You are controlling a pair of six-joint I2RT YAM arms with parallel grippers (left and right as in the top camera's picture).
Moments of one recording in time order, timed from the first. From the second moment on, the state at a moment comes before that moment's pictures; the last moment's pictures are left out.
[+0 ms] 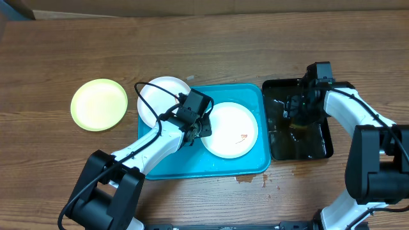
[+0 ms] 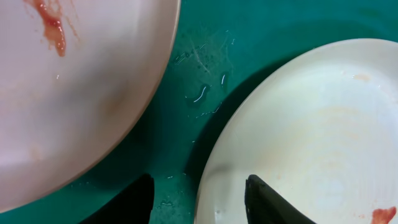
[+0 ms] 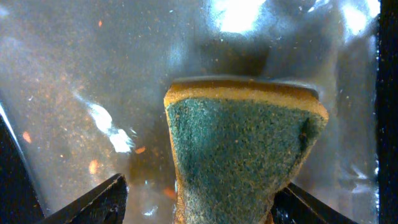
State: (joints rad) left arm -0.52 1.70 0.94 -0.39 -0.04 -0.65; right arm 0.01 1.85 1.12 -0.65 -0.09 0.18
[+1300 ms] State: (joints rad) left arm -0.46 1.76 0.94 -0.28 0.10 -0.62; right arm 0.16 1.86 1.25 -0.81 0.01 0.05
